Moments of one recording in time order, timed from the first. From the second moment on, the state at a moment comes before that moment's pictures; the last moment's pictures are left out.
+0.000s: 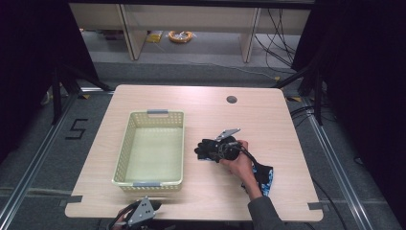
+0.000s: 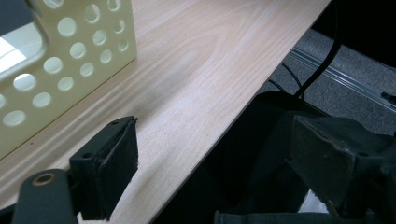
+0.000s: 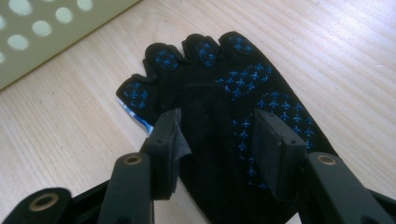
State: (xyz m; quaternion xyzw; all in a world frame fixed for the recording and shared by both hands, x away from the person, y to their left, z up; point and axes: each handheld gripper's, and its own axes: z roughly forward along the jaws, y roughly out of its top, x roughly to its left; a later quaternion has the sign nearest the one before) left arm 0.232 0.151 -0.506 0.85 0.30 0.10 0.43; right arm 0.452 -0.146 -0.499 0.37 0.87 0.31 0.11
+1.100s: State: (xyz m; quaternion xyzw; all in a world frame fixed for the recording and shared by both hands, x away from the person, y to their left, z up) left arm 0.230 0.150 -0.506 0.84 0.32 0.09 0.43; right arm 0.387 -0.165 -0.412 0.19 0.88 0.41 0.14
